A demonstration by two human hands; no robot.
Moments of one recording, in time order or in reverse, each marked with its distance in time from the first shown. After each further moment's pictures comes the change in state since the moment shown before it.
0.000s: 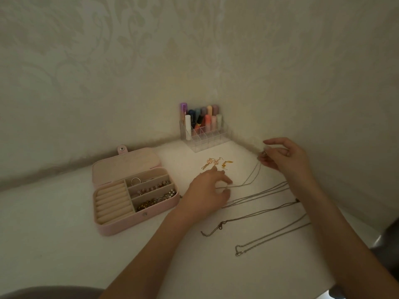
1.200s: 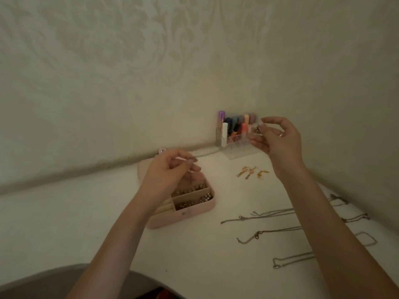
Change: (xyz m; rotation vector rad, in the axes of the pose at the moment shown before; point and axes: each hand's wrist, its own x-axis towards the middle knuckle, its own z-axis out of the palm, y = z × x) left_hand -0.058 -0.015 -0.124 -0.595 0.409 -0.236; right_hand 0.000 -0.053 0.109 0.373 -0.117 -0.046
